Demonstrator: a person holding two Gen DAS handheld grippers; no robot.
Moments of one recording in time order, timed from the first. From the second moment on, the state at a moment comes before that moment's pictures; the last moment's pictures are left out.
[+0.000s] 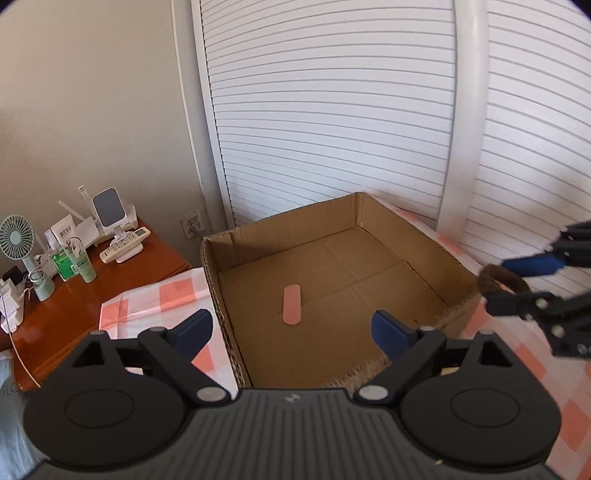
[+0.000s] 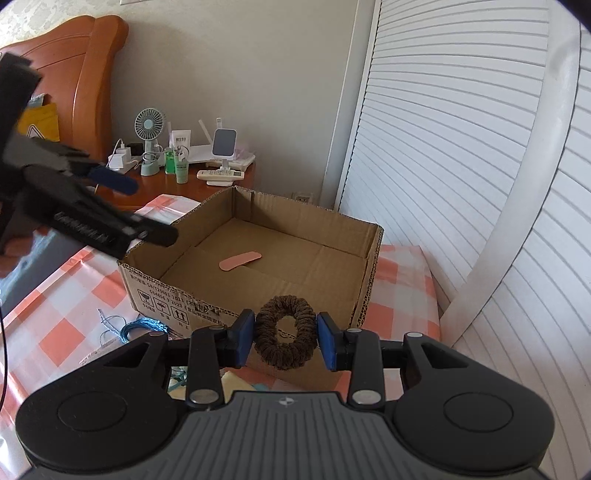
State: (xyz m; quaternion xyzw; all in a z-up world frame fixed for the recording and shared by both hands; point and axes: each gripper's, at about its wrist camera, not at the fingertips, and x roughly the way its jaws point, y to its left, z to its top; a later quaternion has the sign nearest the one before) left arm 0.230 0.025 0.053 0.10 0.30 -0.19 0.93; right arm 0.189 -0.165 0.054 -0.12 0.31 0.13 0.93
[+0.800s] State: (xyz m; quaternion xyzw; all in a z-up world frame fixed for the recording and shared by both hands) left arm 0.107 0.051 0.006 0.09 0.33 -0.14 0.93; right arm 0.336 -0.126 0.053 -0.12 0.33 0.09 0.93
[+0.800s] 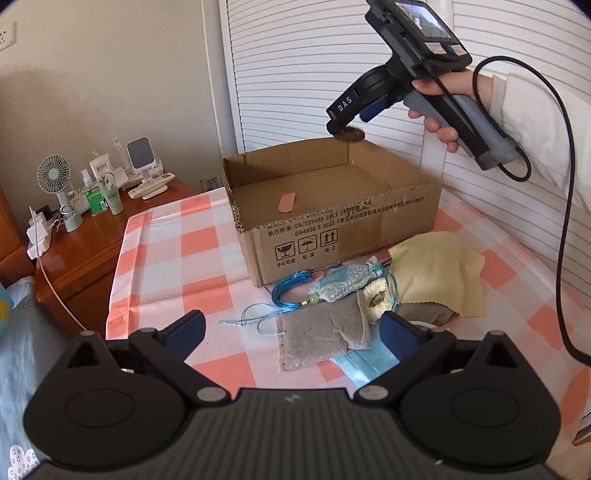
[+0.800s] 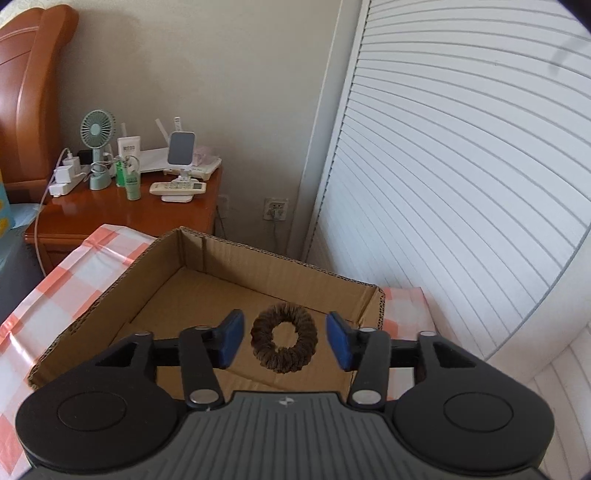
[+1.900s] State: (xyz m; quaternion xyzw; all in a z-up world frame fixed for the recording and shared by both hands) left arm 0.073 0.053 0.004 0.09 0.34 -0.13 0.93; right arm 0.197 -0.138 -0.015 -0.07 0.40 0.06 0.91
